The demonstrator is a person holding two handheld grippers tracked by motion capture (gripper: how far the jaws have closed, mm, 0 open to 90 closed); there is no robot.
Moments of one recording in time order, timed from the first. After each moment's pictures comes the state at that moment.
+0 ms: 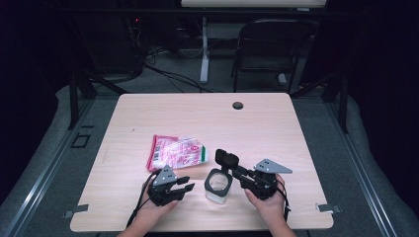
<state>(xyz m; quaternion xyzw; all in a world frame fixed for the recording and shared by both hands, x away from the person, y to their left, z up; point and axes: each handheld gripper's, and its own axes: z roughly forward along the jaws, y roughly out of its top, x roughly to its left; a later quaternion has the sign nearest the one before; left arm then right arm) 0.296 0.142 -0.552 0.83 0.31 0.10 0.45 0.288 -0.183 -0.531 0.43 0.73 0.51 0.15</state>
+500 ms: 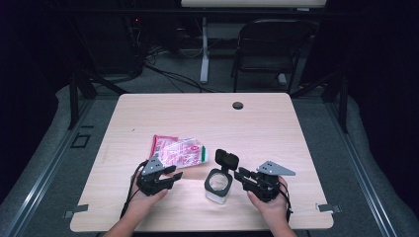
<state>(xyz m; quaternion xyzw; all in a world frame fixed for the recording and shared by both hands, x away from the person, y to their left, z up) 0.321 0.170 -0.551 0.82 0.35 0.15 0.44 0.283 -0.190 -0.534 0.44 0.72 0.51 0.15</state>
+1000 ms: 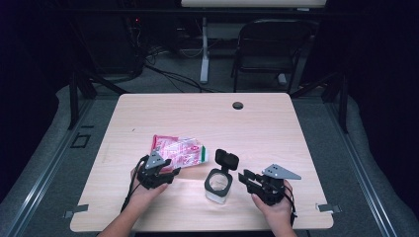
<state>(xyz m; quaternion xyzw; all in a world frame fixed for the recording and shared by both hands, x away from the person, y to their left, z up) 0.340 0.169 -0.559 0.82 0.36 0.17 0.40 0.274 -0.201 -0.536 0.45 0.72 0.51 0.16</state>
